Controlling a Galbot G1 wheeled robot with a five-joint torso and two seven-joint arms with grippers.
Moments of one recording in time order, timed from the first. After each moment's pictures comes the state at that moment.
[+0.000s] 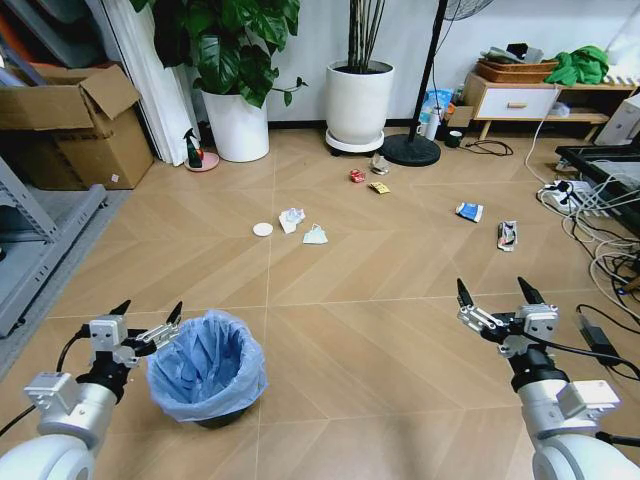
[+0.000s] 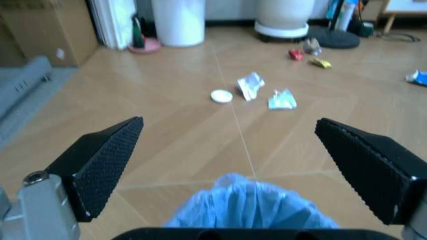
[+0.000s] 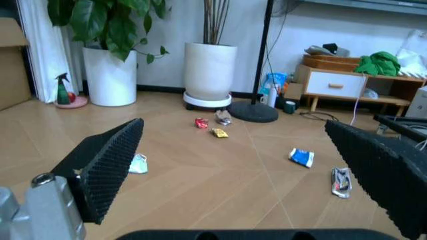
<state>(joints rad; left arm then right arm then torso) 1.66 -1.10 -0.86 -2.21 -0.56 0.31 0.07 -1.68 1.45 0.80 2.35 0.17 -0.09 -0.12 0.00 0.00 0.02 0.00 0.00</state>
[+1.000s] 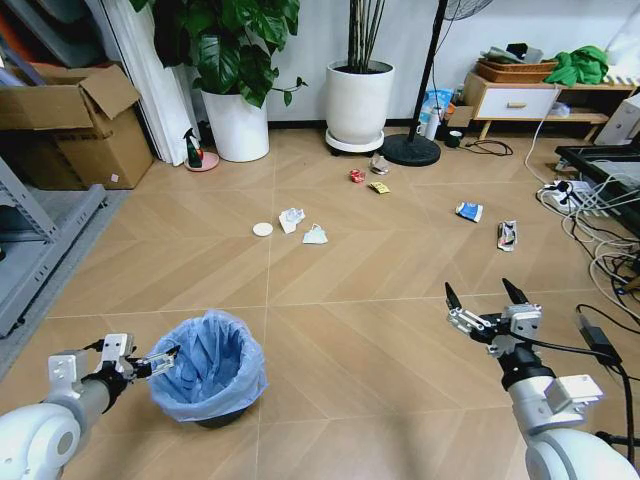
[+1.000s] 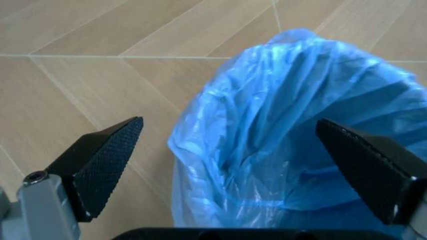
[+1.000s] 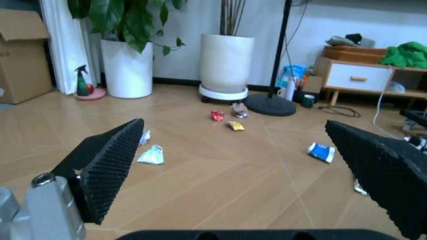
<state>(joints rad) 1.54 -1.00 -0.85 -2.03 -0.68 0.74 0.03 -1.65 1.42 0.75 2.30 0.18 -0.11 -0.14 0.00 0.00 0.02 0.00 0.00</state>
